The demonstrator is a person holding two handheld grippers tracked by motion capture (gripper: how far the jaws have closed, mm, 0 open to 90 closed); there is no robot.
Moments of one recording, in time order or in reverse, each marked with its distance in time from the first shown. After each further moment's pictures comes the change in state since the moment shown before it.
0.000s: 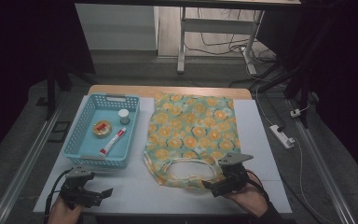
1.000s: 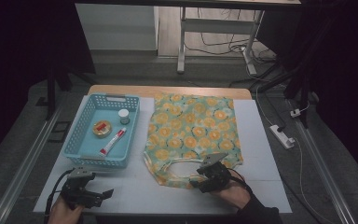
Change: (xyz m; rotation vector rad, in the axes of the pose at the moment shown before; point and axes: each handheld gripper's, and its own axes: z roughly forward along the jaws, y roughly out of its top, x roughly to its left) left arm -0.002 0.001 0.002 0.016 0.003 0.018; right arm 0.008 0.006 0.047 0.133 0.149 -0.105
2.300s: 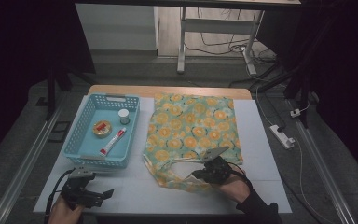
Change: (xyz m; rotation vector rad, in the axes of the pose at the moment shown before) left arm 0.000 0.001 0.001 0.009 0.006 0.001; right arm -0.011 0.012 -0.008 -0.005 0.037 -0.011
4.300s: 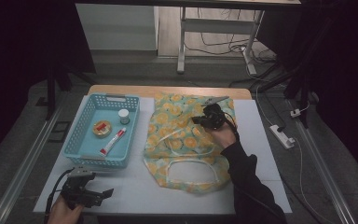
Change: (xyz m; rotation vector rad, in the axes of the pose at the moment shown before) left arm 0.002 0.000 0.000 -0.003 -0.008 -0.013; right arm -0.139 0.092 0.020 -0.171 -0.185 0.118
